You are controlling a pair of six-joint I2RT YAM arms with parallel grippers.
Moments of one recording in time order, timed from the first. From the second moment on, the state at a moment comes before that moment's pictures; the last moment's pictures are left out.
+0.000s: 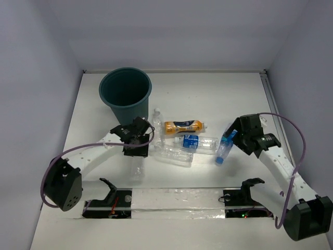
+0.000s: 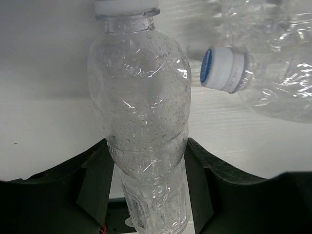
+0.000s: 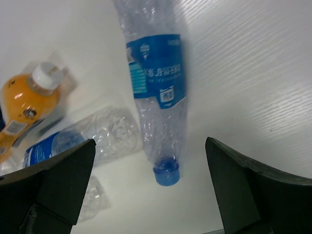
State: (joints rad) left arm -0.63 1.27 0.80 -0.81 -0.13 -0.53; right arm 0.25 0.90 0.72 -0.73 0.22 0.84
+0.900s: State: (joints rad) left arm -0.63 1.24 1.83 -0.92 -0.03 -0.49; right arm 0.08 1.56 0.97 -0.56 0.24 0.58
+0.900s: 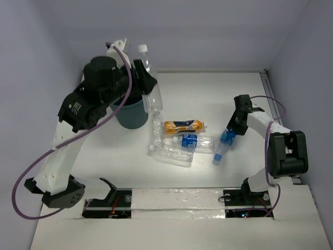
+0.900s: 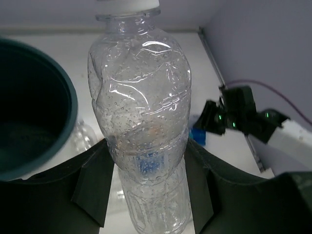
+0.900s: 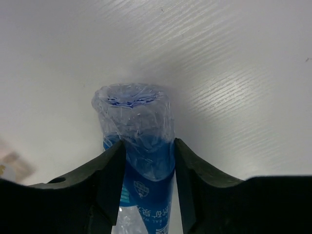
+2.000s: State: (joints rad) left arm -0.20 1.30 1.35 -0.40 -0.27 -0.38; right arm 0.58 1.39 1.73 -0.58 0.30 0.72
